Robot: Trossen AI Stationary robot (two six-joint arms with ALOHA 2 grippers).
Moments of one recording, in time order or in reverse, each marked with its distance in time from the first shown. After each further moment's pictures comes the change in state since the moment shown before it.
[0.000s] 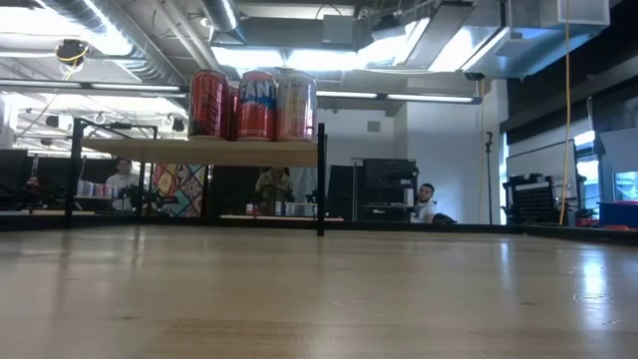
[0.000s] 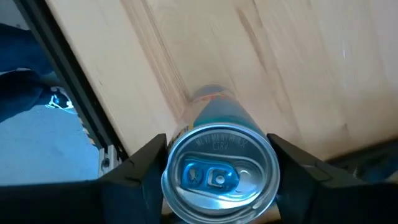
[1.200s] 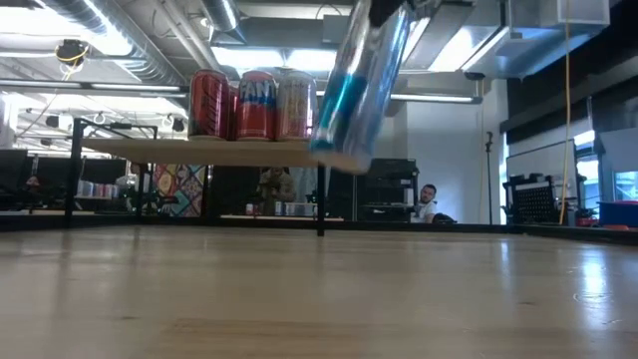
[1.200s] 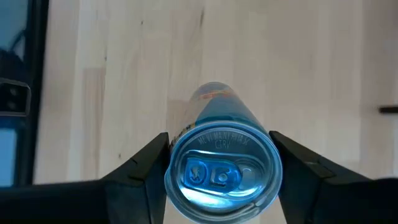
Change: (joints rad) left arm -0.014 -0.509 -0.387 -0.171 0.156 0.104; right arm -0.815 0.353 0.622 0.060 -0.045 -1.317
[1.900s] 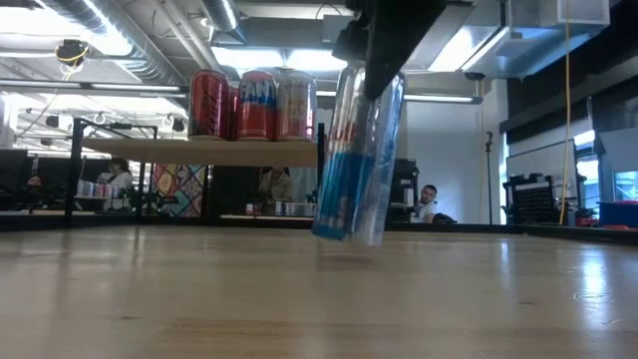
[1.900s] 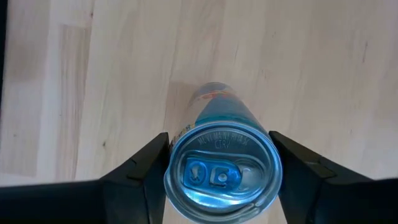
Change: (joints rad) left arm 0.000 0.031 -0.014 0.008 -0.045 0.000; right arm -0.016 0.161 0.020 0.004 -0.055 -0.109
